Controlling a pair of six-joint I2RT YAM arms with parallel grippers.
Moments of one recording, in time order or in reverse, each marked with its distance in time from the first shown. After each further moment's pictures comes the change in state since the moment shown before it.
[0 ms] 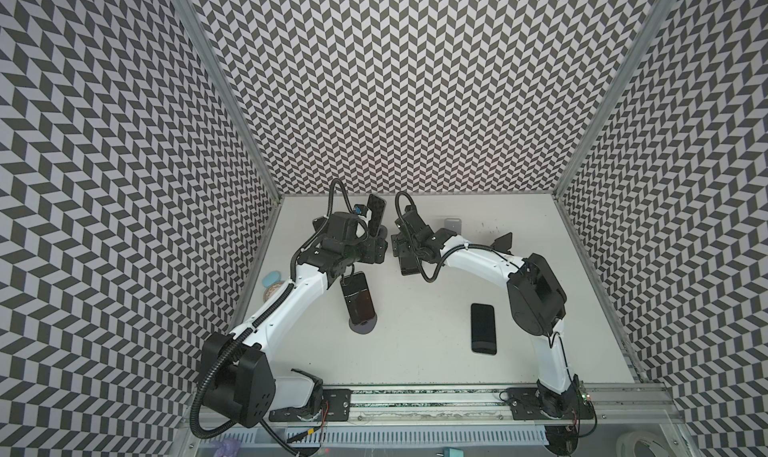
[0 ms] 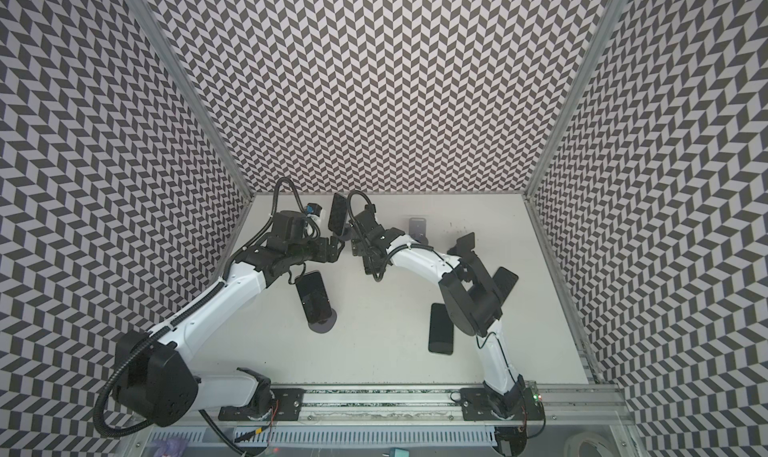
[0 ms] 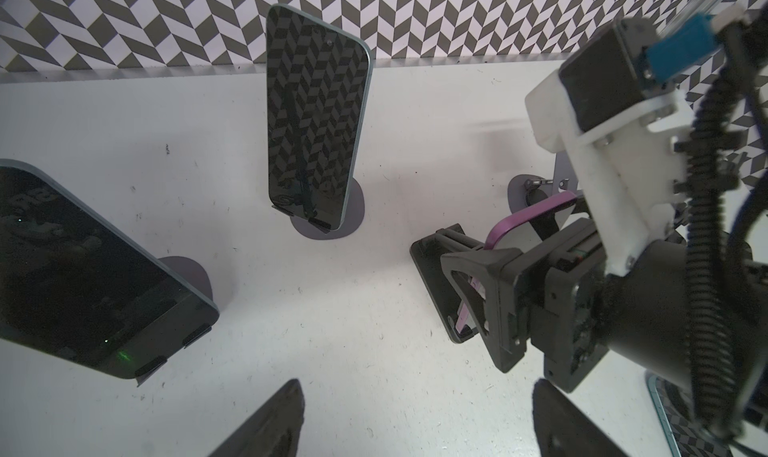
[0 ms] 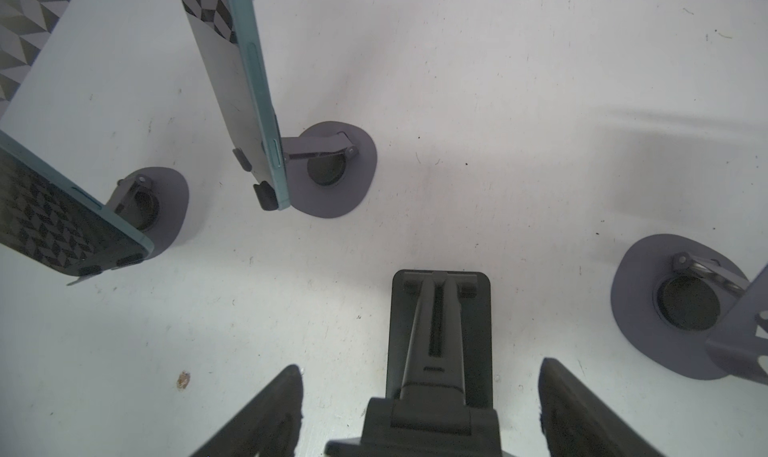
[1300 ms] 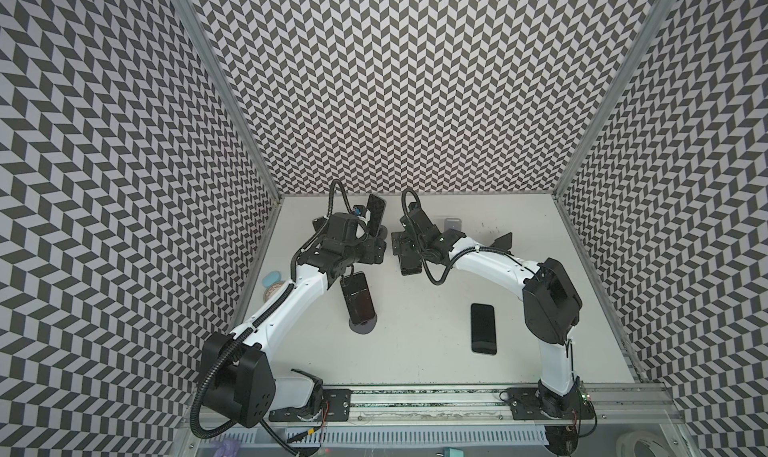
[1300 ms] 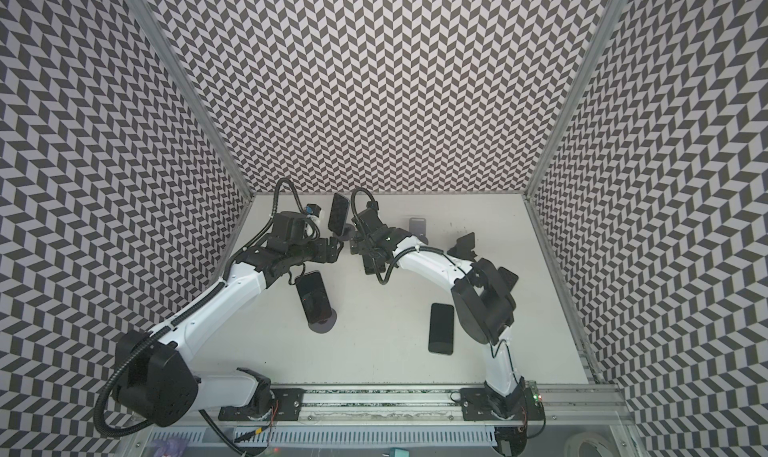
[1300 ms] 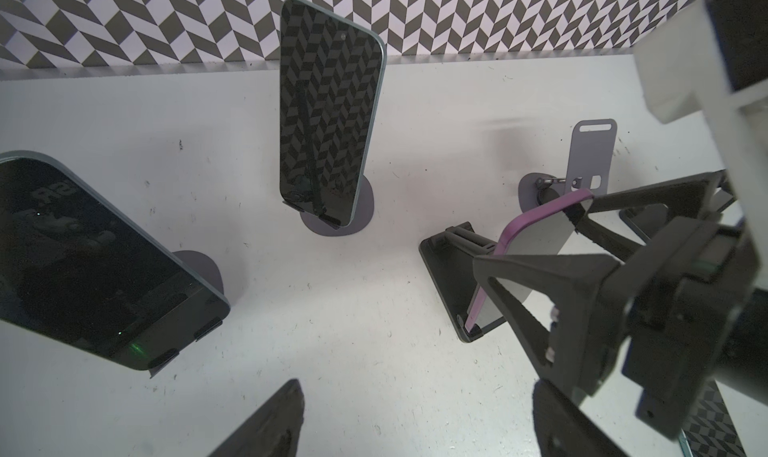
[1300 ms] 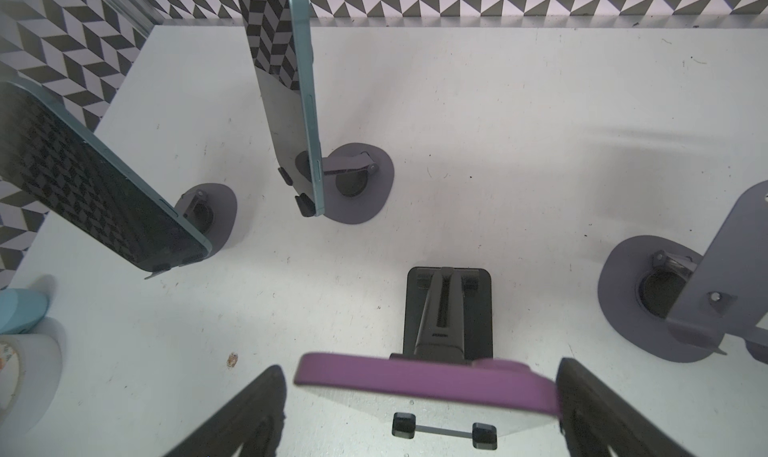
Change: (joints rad) left arm -0.002 0.000 -0.006 -0.001 -0.023 0.000; right arm 0.003 -0.095 -0.065 0.031 -0.012 0.013
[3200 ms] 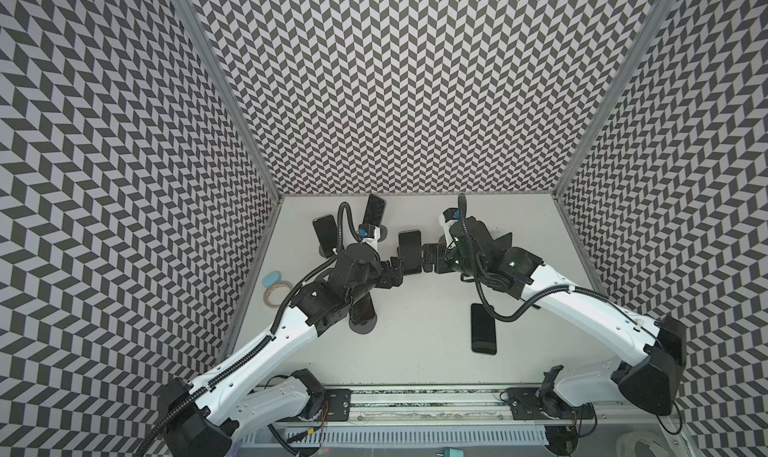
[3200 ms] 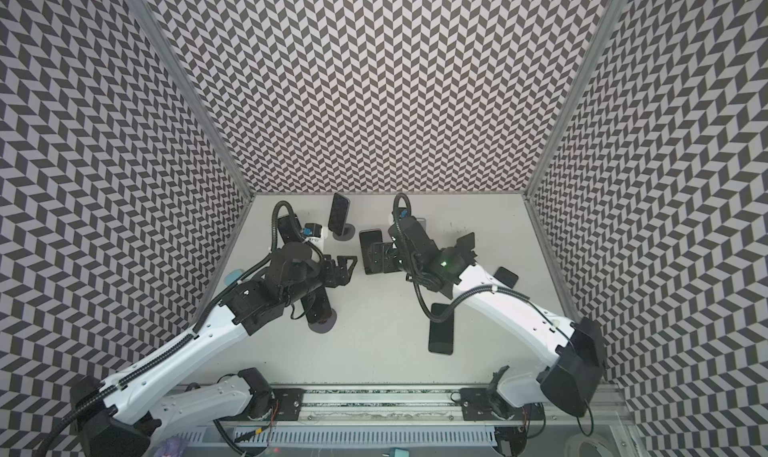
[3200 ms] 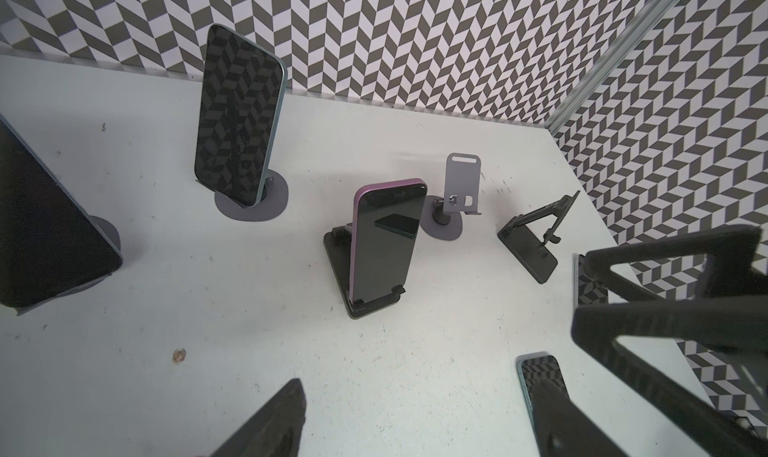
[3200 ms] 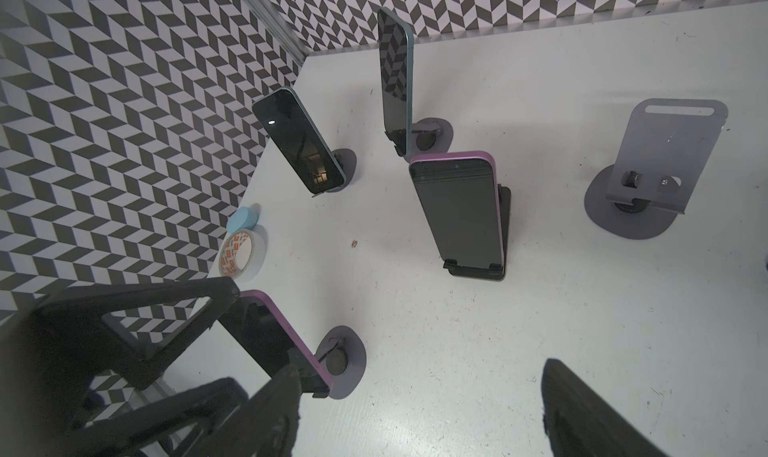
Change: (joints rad) left arm -0.332 -0.290 -0.131 0.029 -0.230 -0.312; right arm 0.045 -0.591 -0.348 -0.100 -0.174 0.076
